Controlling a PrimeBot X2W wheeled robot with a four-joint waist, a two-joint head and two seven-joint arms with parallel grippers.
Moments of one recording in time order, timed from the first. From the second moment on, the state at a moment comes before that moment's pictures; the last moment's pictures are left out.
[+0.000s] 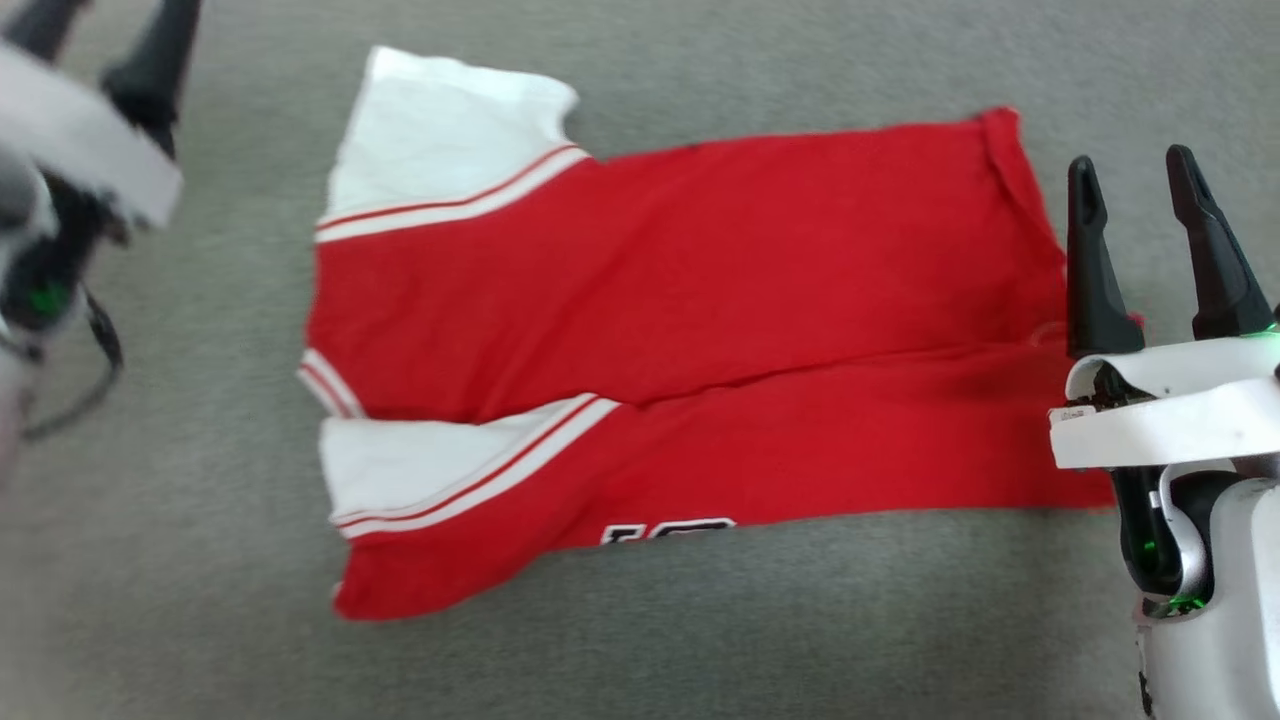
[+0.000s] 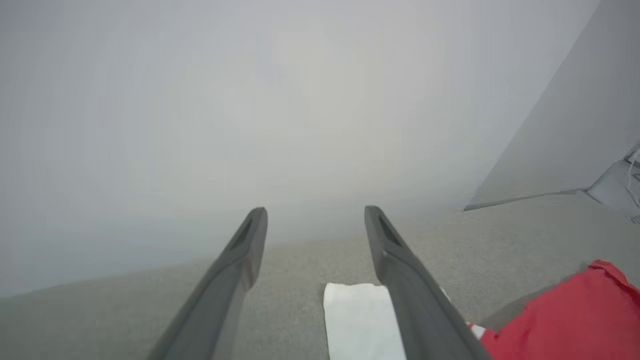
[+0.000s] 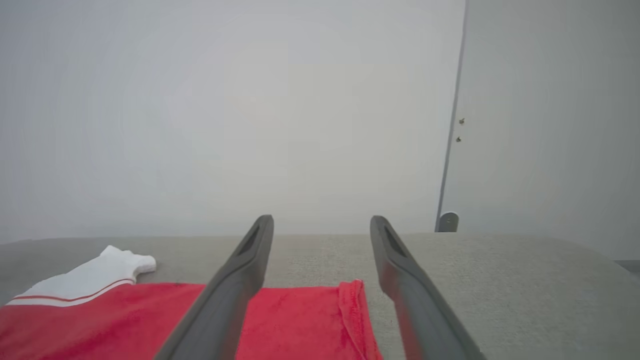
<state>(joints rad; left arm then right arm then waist) -1.00 0.71 -0.55 0.47 -0.99 -0.10 -0.06 -0.42 -0.09 0.00 0.00 0.23 0.13 -0.14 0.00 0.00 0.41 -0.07</state>
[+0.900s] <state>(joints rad) -1.45 0.80 -0.84 0.75 -1.15 -0.13 0.84 -0.39 -0.05 0.08 -0.12 0.26 0.13 -0.12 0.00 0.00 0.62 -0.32</state>
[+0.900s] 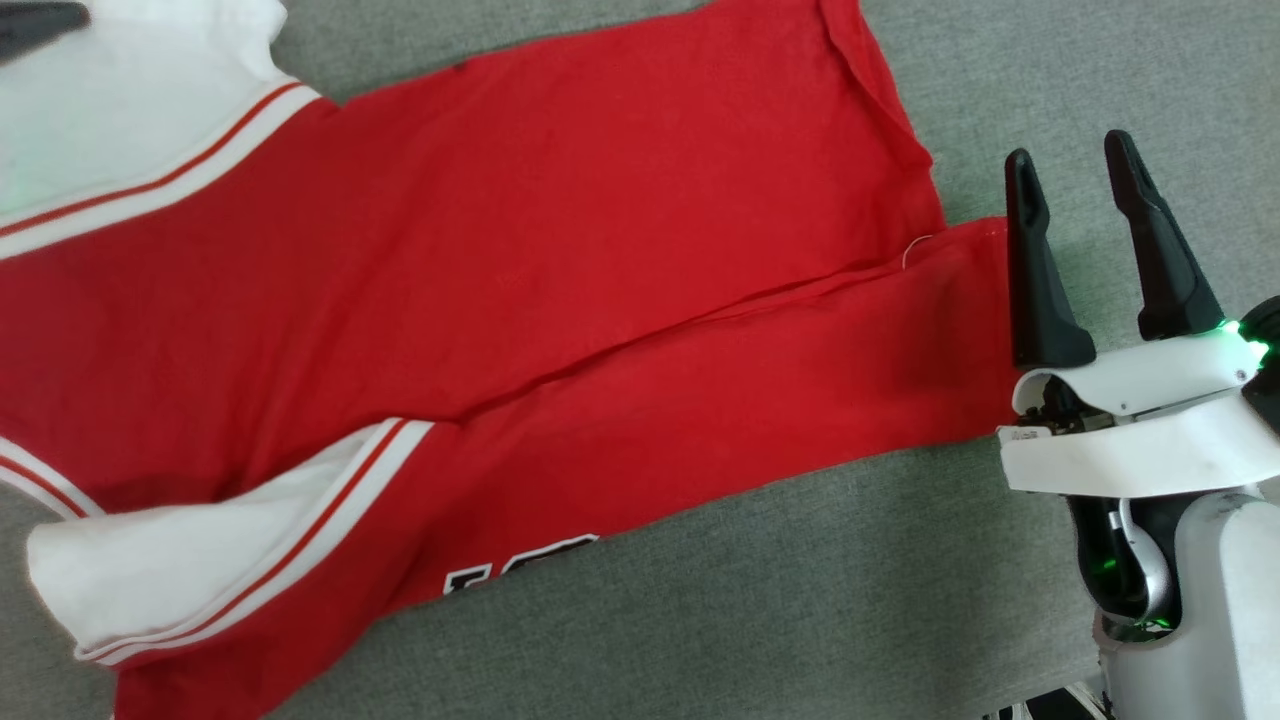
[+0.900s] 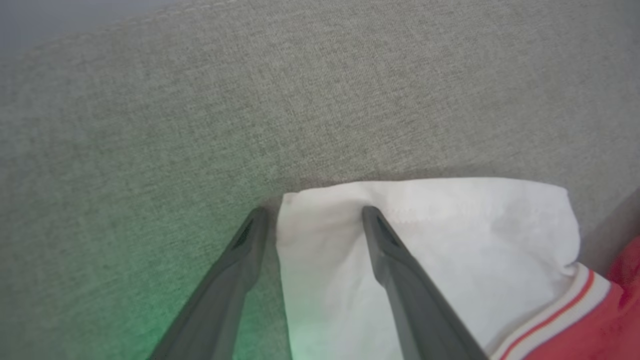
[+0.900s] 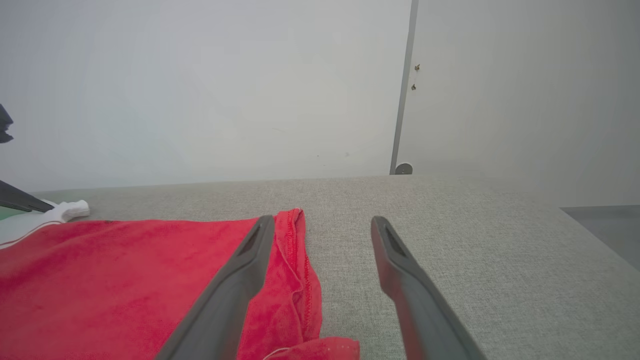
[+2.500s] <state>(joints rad) -1.51 0.70 -1.01 0.55 -1.37 -0.13 0.59 -1.08 -0.39 0.29 0.27 0.54 0.13 0.90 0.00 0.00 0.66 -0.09</state>
